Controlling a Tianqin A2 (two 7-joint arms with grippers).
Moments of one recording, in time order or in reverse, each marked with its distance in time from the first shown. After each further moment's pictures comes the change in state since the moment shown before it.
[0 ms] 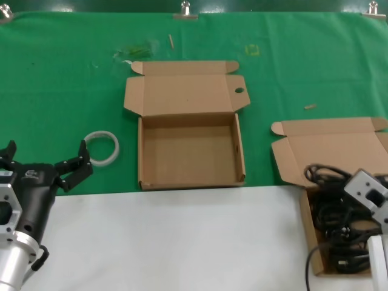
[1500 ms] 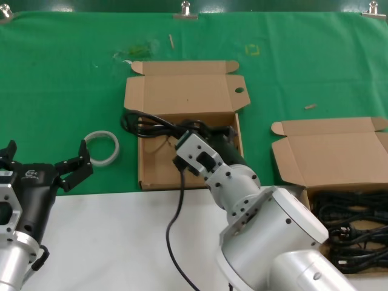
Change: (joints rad) left arm 0.000 0.000 0.000 0.000 0.000 0.000 0.000; right arm 0.310 0.015 -0.754 -0.325 0.000 -0.245 0.760
